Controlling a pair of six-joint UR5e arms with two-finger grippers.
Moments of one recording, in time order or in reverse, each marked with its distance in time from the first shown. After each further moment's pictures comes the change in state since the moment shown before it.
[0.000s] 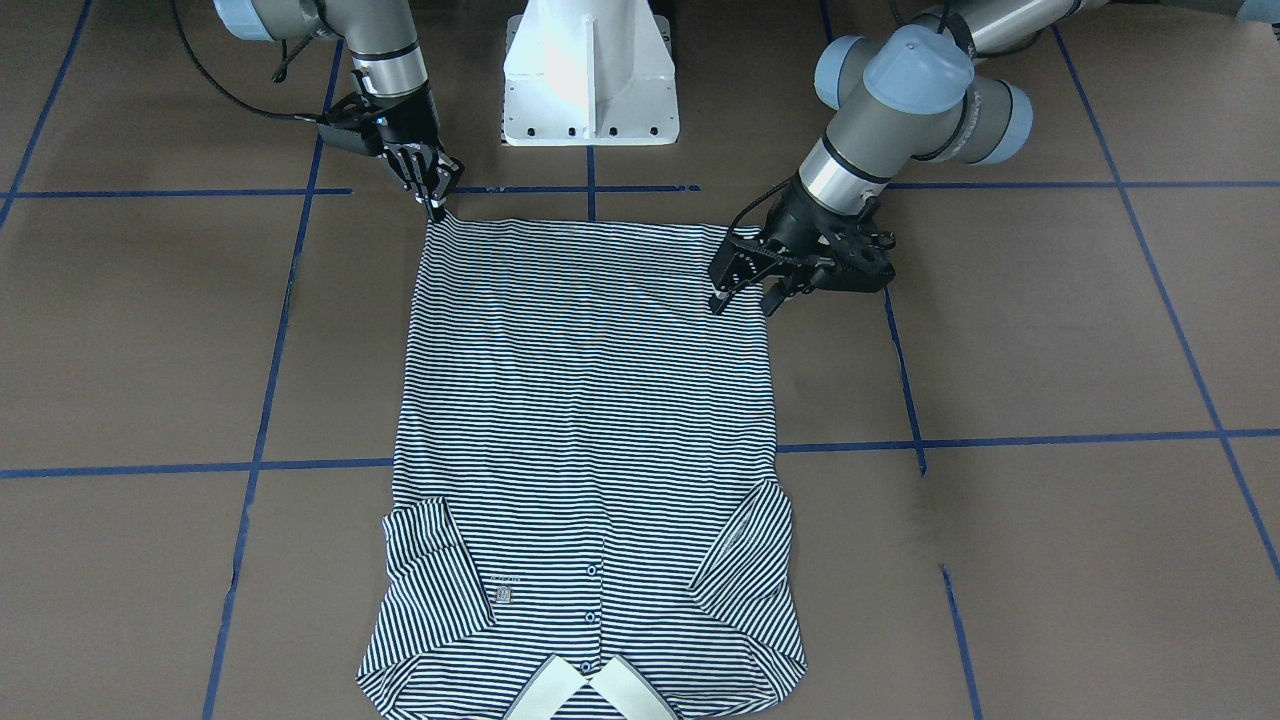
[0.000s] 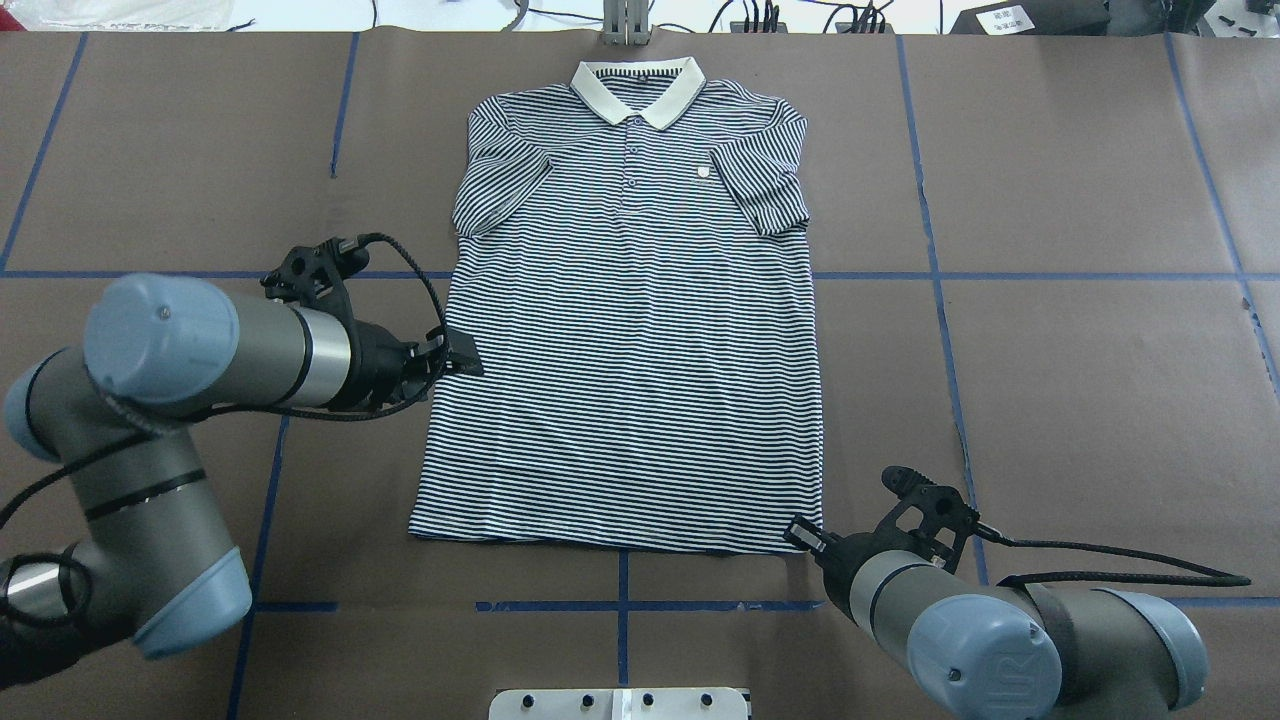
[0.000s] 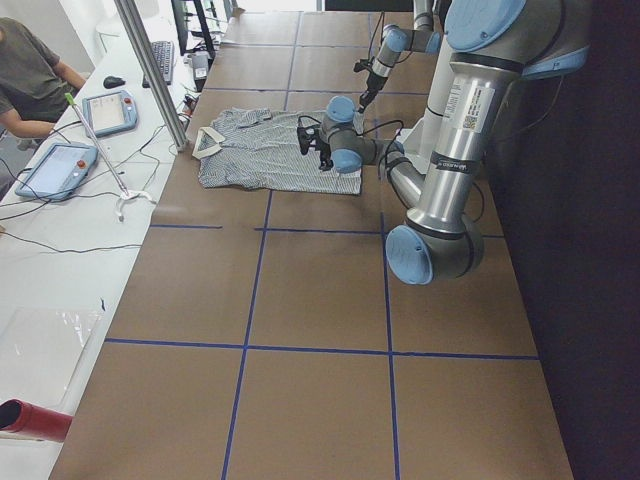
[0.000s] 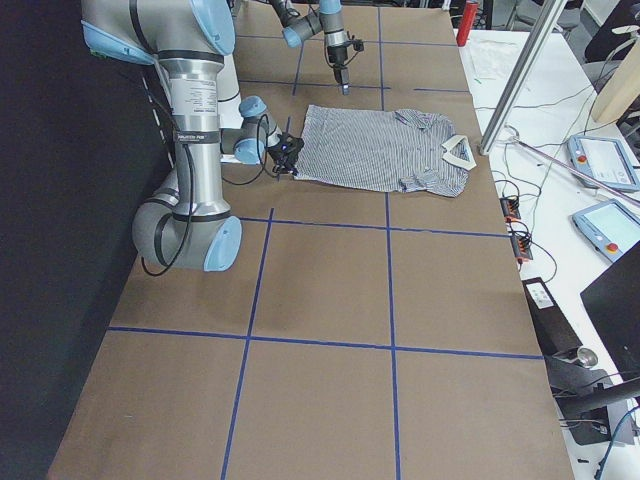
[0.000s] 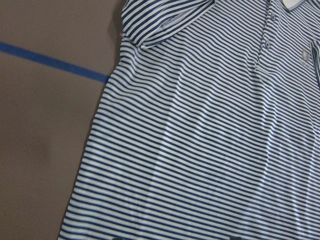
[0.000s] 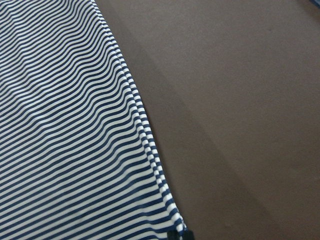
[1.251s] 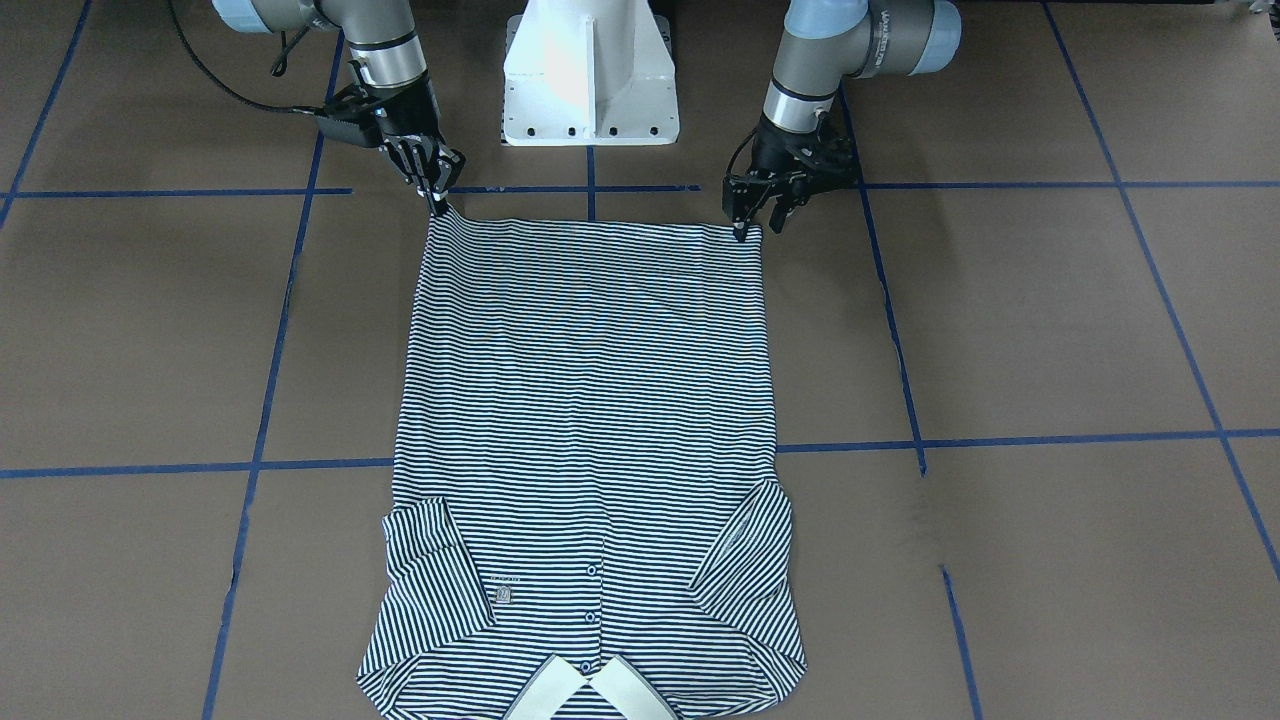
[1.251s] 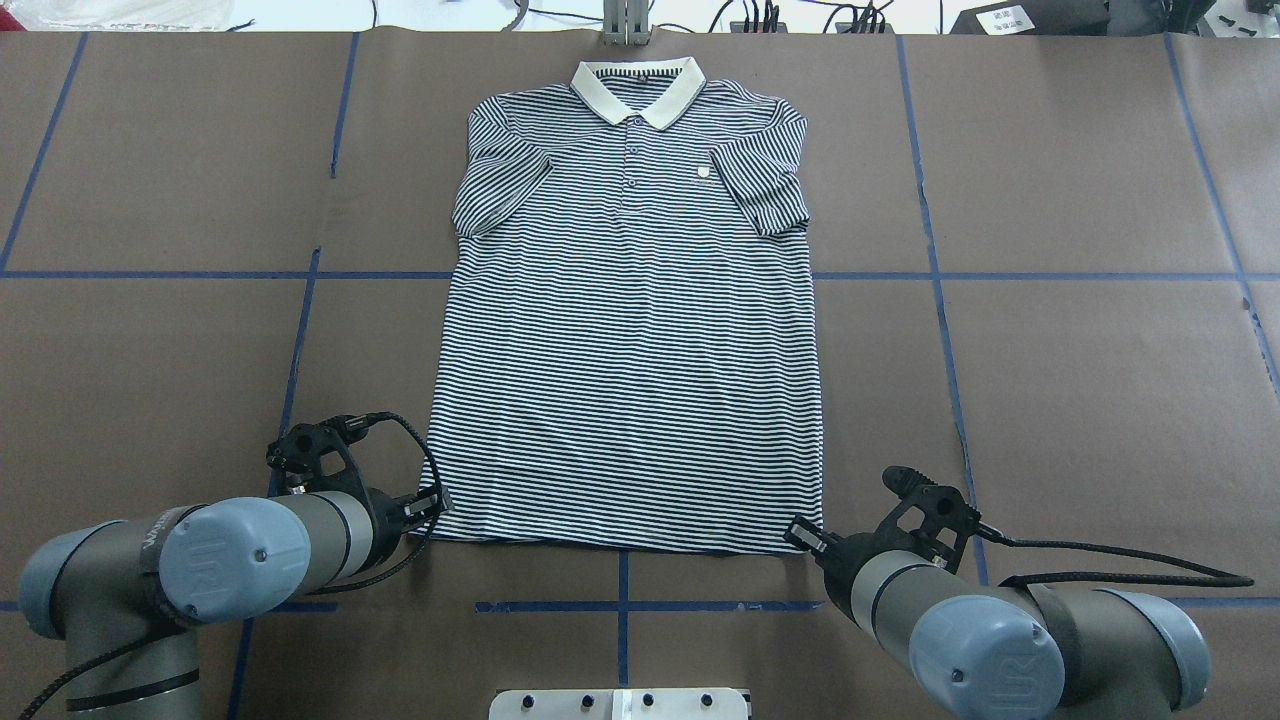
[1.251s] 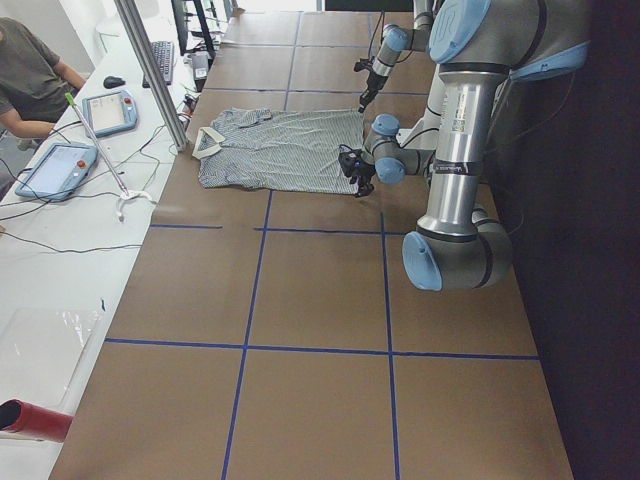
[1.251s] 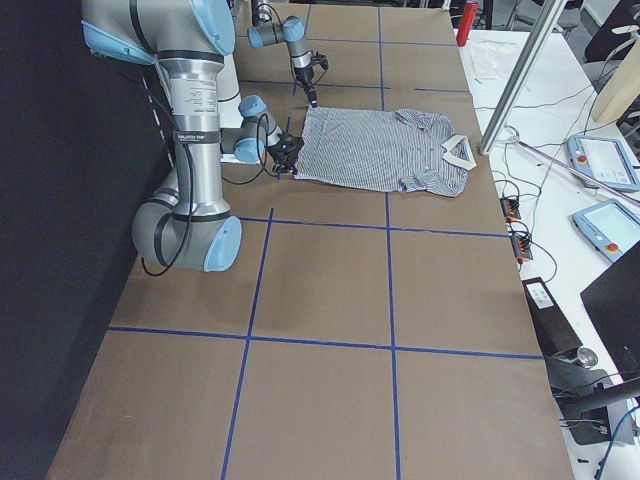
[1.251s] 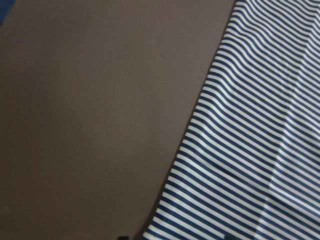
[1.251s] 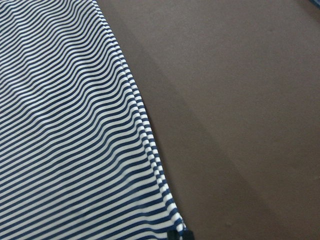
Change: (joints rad) left arm 0.251 0.088 -0.050 0.209 0.260 -0.130; right arm 0.000 -0.001 0.003 0.000 0.000 -0.001
